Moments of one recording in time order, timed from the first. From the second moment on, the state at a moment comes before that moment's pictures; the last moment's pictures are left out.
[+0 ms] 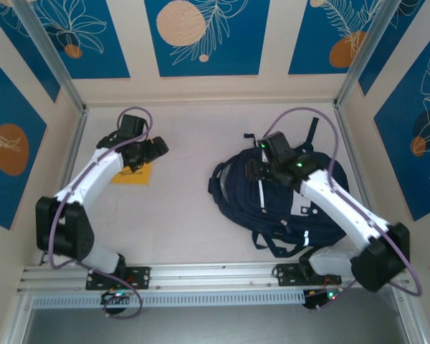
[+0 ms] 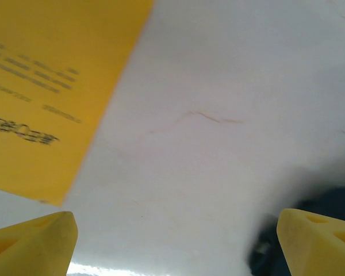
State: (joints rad) left arm -0.22 1.53 1.23 -0.71 0.02 -0.69; right arm 0.53 1.20 1.08 -0.78 0.12 0.35
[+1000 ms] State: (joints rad) left arm -0.12 1.78 1.12 -0.54 0.12 -0.83; right arm 0.85 1.02 0.84 -0.60 -0.07 0.49
